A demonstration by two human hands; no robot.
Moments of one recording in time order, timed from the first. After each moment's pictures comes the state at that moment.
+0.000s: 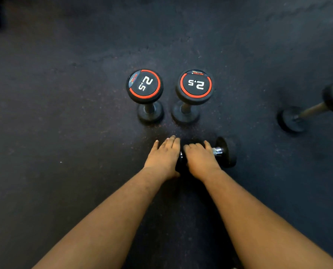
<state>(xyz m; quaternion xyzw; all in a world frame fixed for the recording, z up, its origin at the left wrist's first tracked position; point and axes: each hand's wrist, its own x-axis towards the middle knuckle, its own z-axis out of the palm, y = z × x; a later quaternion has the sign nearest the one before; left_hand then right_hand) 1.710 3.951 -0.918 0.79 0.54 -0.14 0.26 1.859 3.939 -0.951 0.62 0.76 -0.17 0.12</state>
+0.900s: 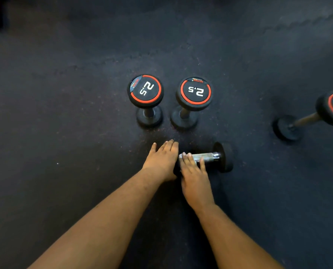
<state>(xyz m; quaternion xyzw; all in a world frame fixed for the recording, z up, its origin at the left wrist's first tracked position) 1.708 3.956 -0.919 0.79 0.53 -0.14 0.27 1.849 3.873 -0.969 0.65 0.75 -0.14 -0.07</state>
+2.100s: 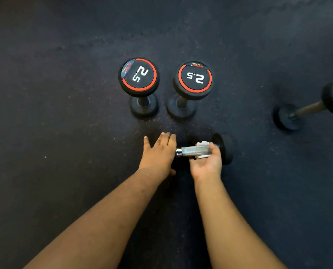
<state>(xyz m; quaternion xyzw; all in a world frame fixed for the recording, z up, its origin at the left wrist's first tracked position) 1.712 3.946 -0.922 0.78 0.55 -0.15 0.25 1.853 3.933 -0.948 0.51 -0.25 -0.52 -0.63</state>
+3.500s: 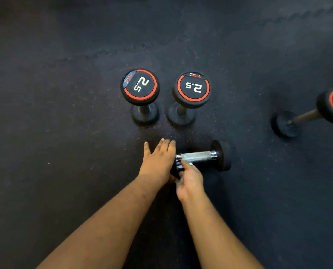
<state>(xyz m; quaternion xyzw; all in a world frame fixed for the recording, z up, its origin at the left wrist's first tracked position) 1.712 3.947 -0.921 0.78 0.55 -0.13 0.26 1.808 3.908 -0.951 0.64 -0.14 -0.60 -0.46</state>
